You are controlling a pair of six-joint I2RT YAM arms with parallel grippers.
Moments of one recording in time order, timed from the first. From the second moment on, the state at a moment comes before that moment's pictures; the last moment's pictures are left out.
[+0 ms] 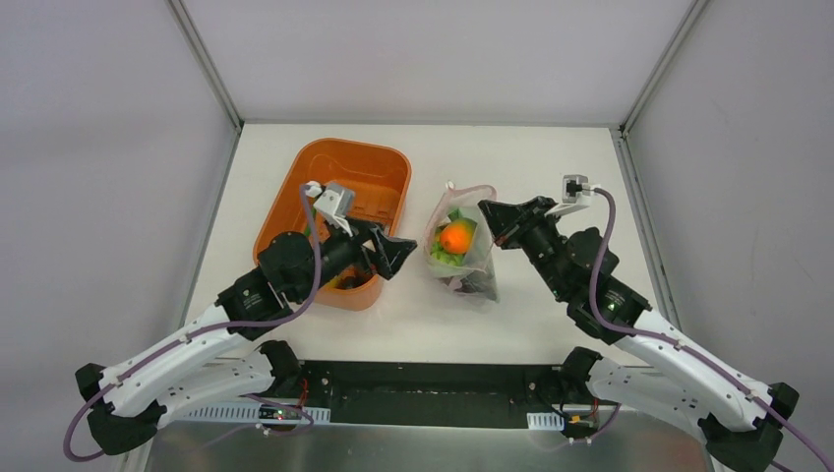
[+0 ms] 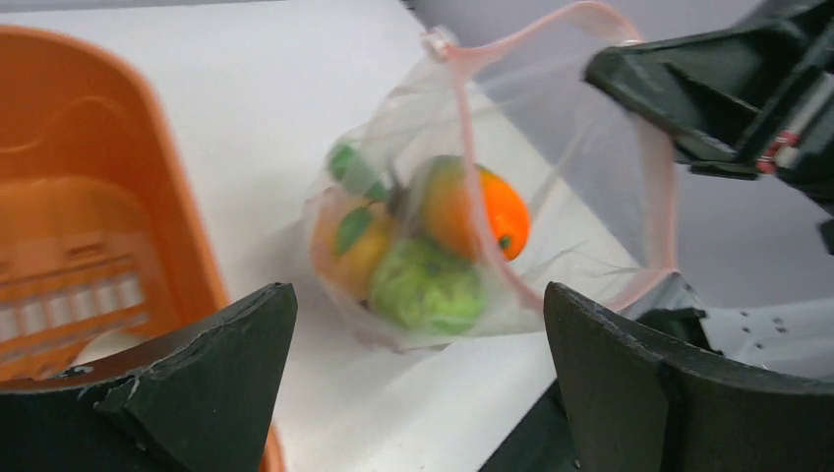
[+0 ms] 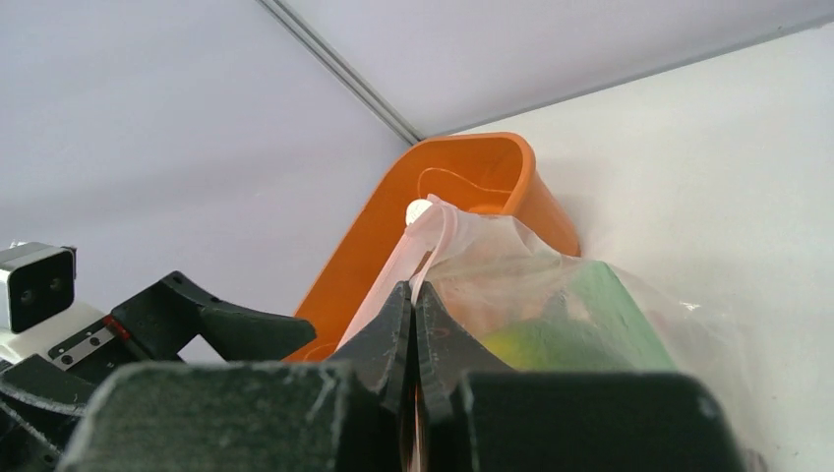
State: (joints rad) left arm -0.94 0.76 0.81 -0.08 -0.14 -0.43; right arm 0.91 0.75 0.80 0.01 0.37 0.70
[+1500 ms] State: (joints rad) left arm -0.47 1.19 1.01 -0.96 -0.22 -0.38; right arm 0.91 0.75 0.73 0.08 0.34 0.55
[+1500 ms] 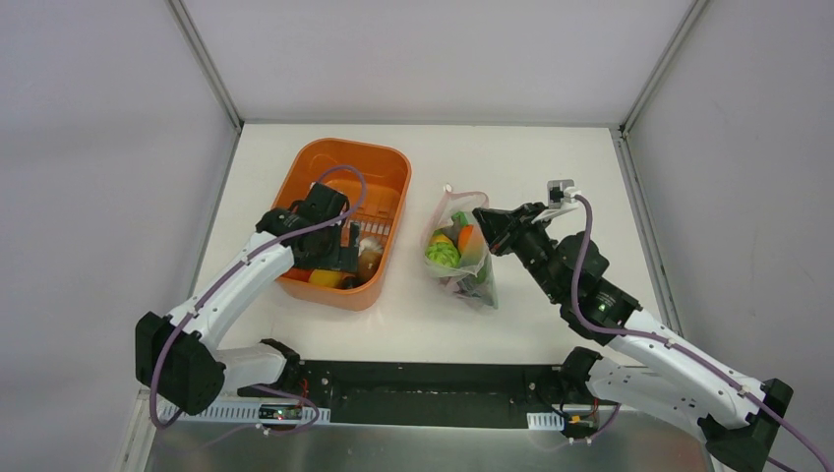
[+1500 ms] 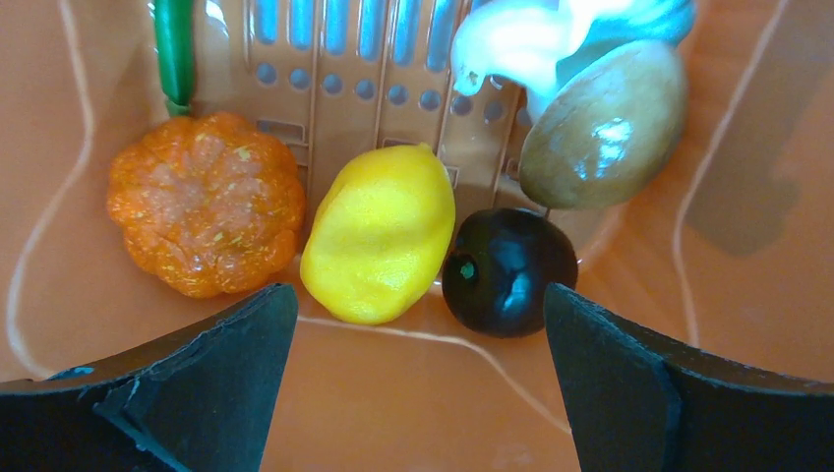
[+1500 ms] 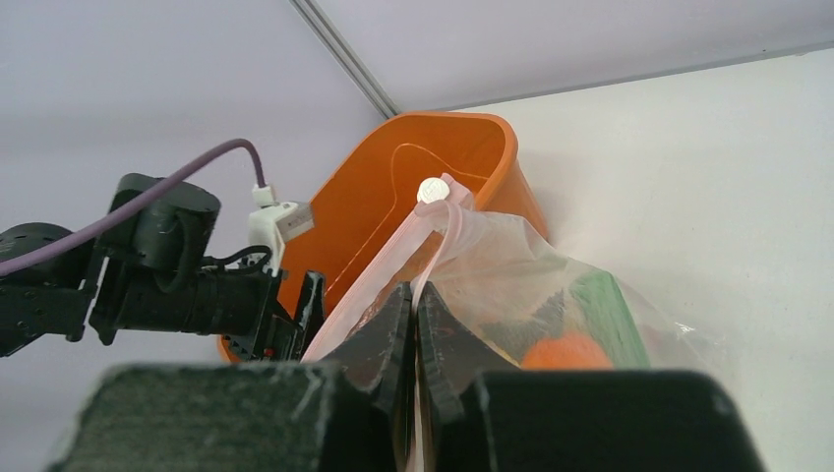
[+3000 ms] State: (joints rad) left arm -0.39 1.12 0.98 -0.84 -0.11 -0.26; right arm 0.91 0.81 0.73 0.10 0.34 0.55
